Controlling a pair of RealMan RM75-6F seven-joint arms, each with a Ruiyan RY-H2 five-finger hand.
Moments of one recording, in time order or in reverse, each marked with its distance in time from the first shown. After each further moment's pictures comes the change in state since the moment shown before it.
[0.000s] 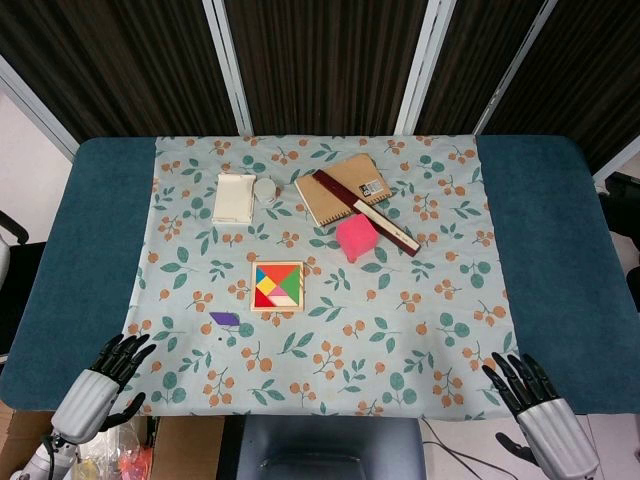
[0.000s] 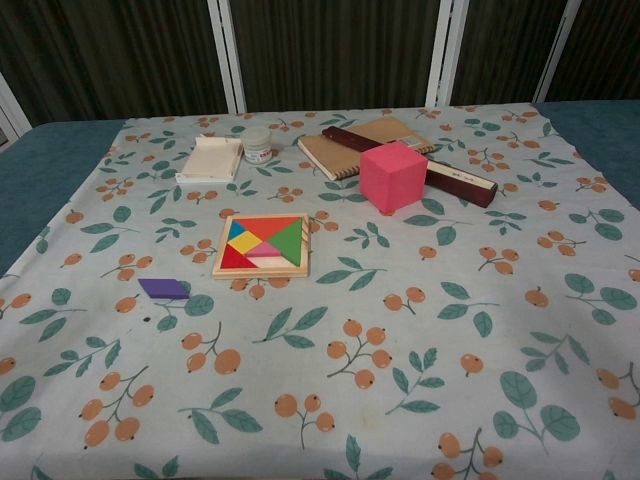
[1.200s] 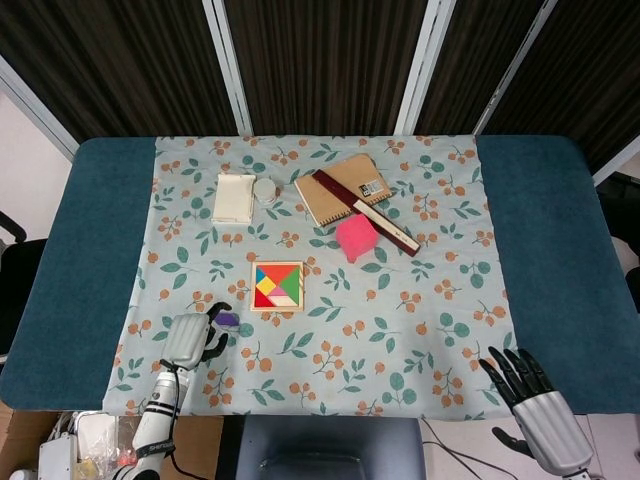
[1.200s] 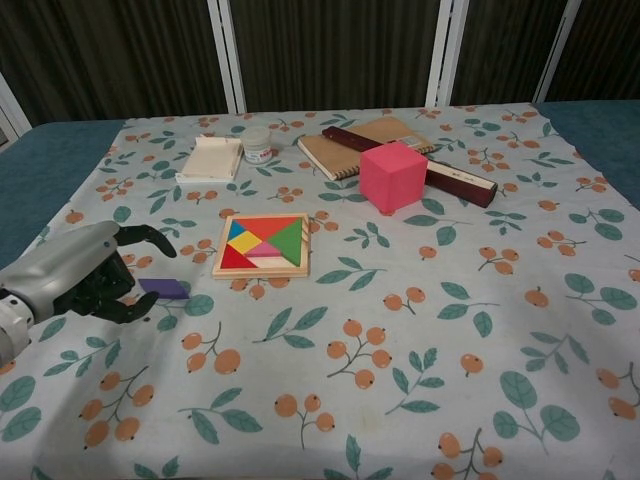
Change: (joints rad) left arm -0.230 -0.415 -0.358 -0.175 -0.621 -0.407 0.528; right arm 0.022 0.005 0.010 -0.028 0.034 -0.040 0.002
